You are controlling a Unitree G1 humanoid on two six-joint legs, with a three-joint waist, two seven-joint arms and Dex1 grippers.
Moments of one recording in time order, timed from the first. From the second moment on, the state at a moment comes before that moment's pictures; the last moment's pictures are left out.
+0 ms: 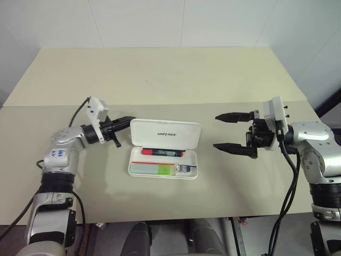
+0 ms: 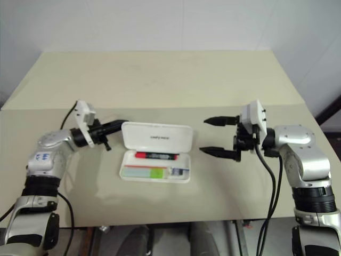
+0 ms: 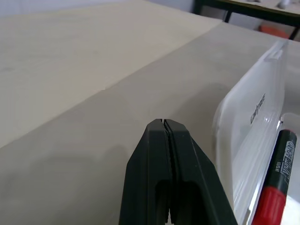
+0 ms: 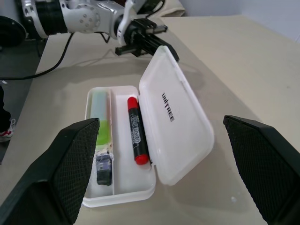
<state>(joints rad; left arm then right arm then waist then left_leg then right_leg) -0.61 0.56 0.10 0.41 -0.38 0.23 -0.99 -0.49 -0.73 -0.09 -0.08 0.56 0.35 1.30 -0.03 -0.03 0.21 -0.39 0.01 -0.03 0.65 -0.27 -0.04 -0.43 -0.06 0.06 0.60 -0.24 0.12</state>
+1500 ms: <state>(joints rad) -0.28 0.66 0.19 -0.22 -0.52 0.40 -1.04 -0.47 -0.70 -0.08 -0.02 0.55 0.26 1.28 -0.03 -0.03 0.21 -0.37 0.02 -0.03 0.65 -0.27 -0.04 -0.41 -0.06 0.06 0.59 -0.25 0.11</state>
